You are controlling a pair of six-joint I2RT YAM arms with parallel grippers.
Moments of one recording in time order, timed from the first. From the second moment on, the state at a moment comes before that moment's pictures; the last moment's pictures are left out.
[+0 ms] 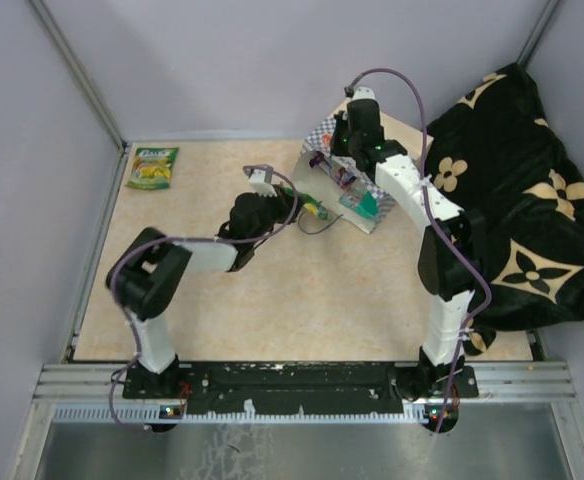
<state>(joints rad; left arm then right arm) -0.62 1.95 0.96 0.90 0.02 -0.59 0.38 1.94 1.76 -0.25 0.06 0.33</state>
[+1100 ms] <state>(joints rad) -0.14 1.94 1.60 -0.21 -0.19 0.21 0.38 1.88 1.73 -0.24 -0.02 0.35</state>
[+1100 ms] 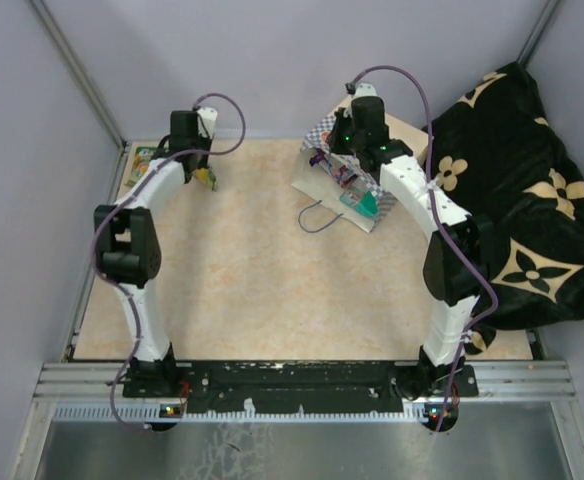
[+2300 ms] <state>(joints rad) -0.05 2.19 1.88 -0.29 0.05 0.28 0.38 1.89 1.71 -0.25 -0.03 0.34</state>
